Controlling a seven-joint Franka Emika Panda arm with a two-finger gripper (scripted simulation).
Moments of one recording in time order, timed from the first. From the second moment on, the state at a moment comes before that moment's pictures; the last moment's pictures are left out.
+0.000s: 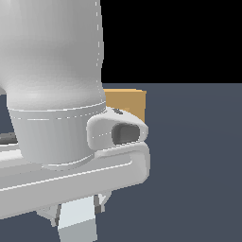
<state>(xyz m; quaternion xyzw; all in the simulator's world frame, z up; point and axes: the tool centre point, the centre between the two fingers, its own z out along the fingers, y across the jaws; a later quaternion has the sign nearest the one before) -0.060 -0.173 0.021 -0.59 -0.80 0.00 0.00</state>
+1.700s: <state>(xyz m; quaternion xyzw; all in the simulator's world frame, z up) 0.028 -0.013 0.071 -0.61 -0.79 0.00 0.00</state>
